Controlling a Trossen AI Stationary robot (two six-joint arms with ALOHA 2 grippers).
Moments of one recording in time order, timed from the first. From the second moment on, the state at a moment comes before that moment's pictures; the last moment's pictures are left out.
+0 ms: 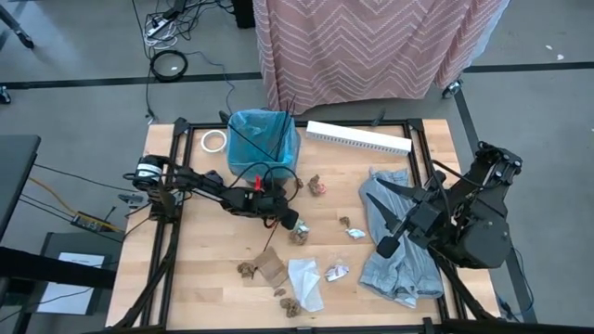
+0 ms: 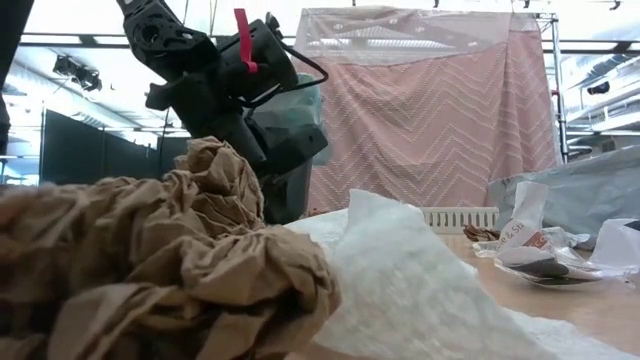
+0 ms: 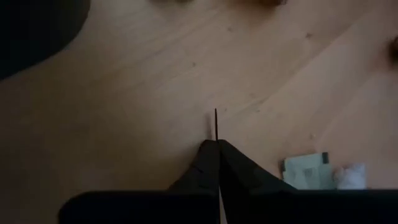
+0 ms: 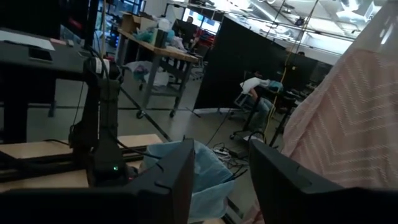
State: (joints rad) left arm -0.07 1.81 0.87 0.01 -0.28 -1.00; right arm 0.87 1.45 1.71 -0.31 1.57 -0.23
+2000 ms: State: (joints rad) left arm 0.31 1.34 1.47 0.08 -0.46 0.10; right arm 0.88 1.45 1.71 -0.31 1.57 -0.21
